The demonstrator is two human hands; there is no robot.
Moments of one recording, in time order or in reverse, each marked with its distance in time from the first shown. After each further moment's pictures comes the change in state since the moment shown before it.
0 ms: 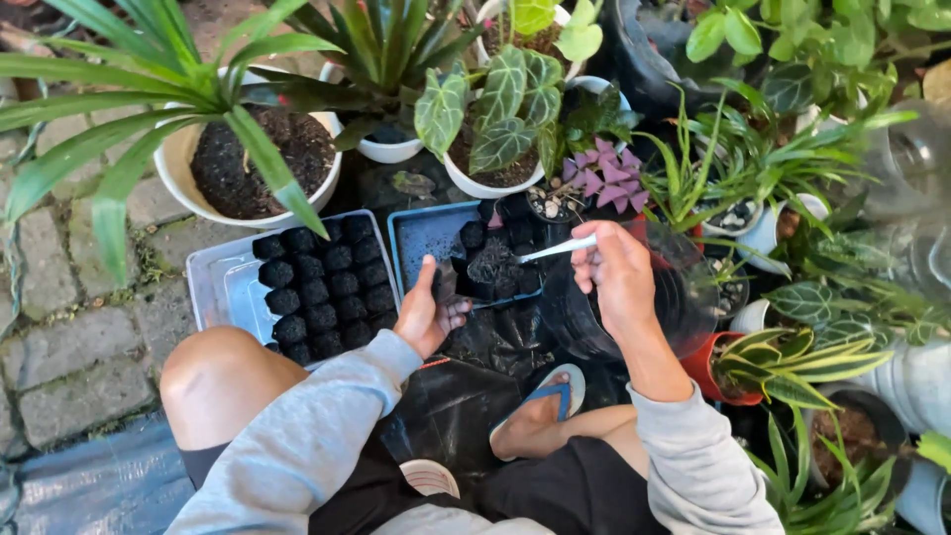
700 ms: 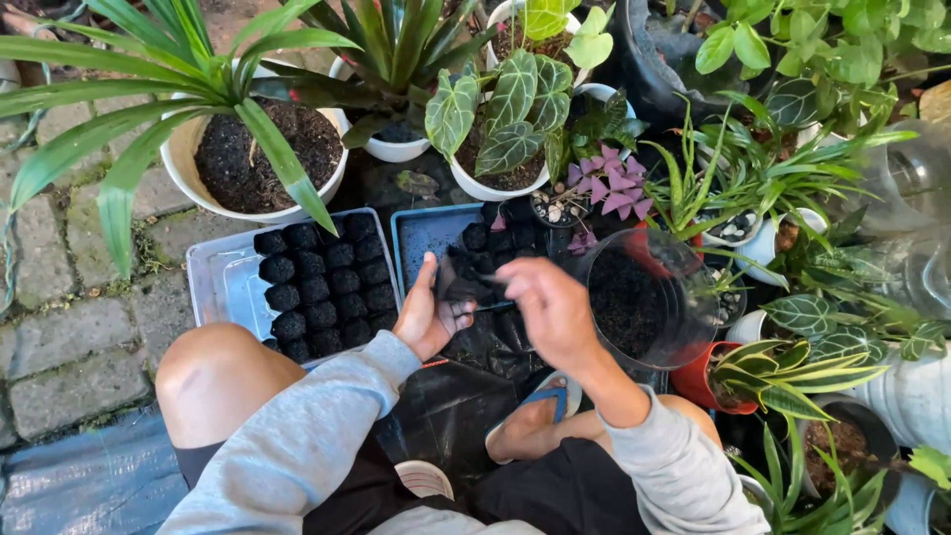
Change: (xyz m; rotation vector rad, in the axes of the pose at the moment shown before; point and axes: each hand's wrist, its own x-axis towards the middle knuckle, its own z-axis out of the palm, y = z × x) left_hand -0.031 0.012 0.021 -0.127 -0.079 -0.031; right_hand -0.041 -0.001 0.057 -0.594 -0.306 -0.588
